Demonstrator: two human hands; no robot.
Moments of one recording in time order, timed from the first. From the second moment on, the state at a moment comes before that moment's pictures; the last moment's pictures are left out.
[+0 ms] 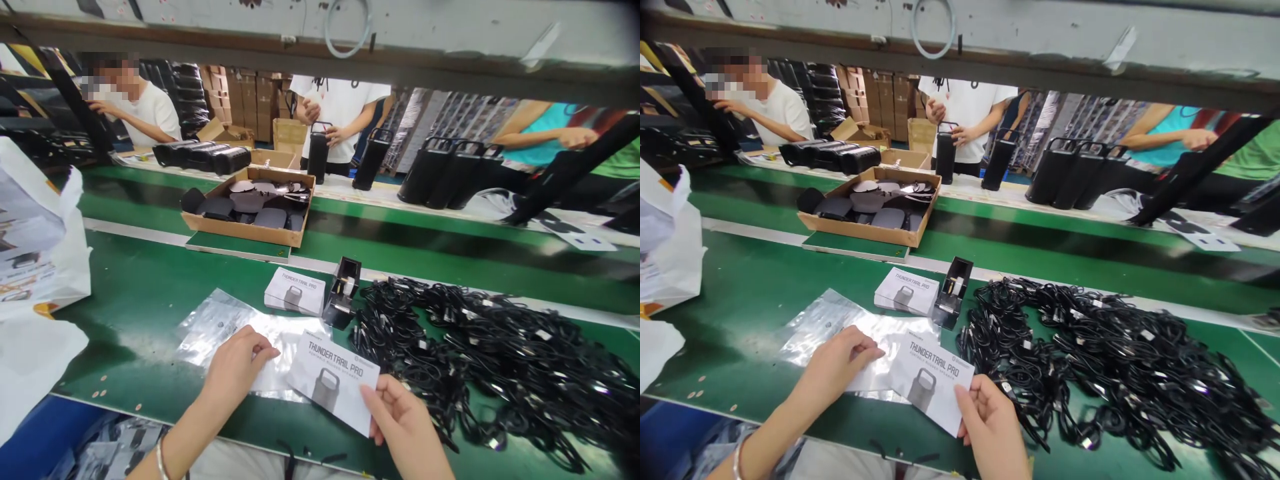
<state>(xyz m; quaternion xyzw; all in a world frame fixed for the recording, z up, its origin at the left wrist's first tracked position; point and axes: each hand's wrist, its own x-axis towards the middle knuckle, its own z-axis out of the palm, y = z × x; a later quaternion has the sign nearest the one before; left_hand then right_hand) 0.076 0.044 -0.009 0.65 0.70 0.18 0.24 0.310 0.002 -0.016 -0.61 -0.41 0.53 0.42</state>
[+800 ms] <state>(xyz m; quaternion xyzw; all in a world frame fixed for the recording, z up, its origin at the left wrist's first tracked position) 0.070 0.045 -0.011 0.65 0.70 0.20 0.22 0.299 0.003 -0.026 -0.59 -0.41 0.55 0.43</state>
